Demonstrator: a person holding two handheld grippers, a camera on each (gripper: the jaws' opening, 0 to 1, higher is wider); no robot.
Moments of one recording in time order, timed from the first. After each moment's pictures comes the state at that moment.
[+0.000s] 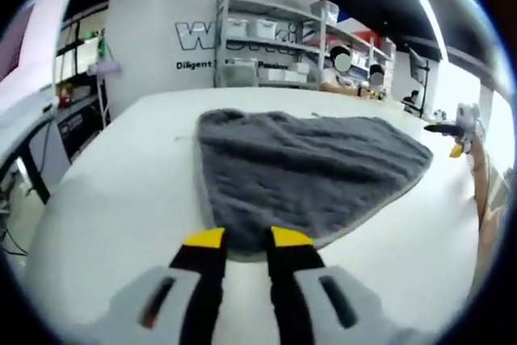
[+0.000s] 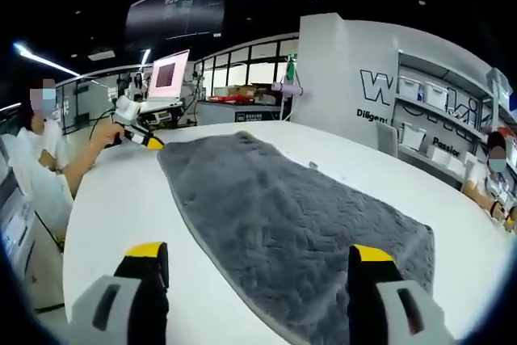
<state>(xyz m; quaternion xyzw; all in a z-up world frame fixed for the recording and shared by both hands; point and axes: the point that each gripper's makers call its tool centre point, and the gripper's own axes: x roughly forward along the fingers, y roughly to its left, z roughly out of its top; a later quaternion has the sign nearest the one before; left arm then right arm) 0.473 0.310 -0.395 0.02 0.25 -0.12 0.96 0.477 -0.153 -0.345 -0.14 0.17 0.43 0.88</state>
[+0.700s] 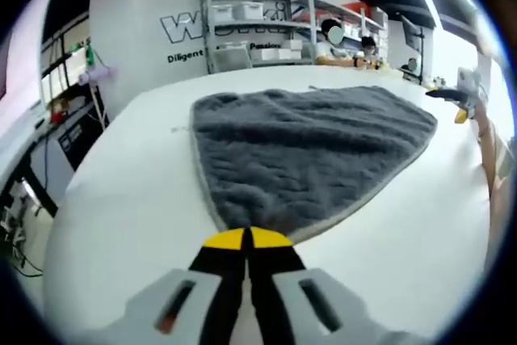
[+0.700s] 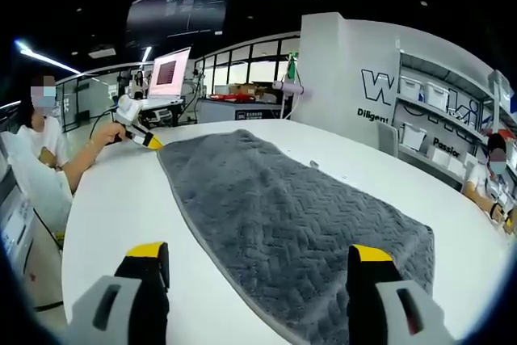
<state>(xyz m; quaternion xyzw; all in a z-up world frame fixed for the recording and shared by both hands) 0.465 0.311 -0.409 0.08 0.29 -0.12 0.95 0.478 -0.152 -0.347 -0.14 0.18 0.43 0.88</state>
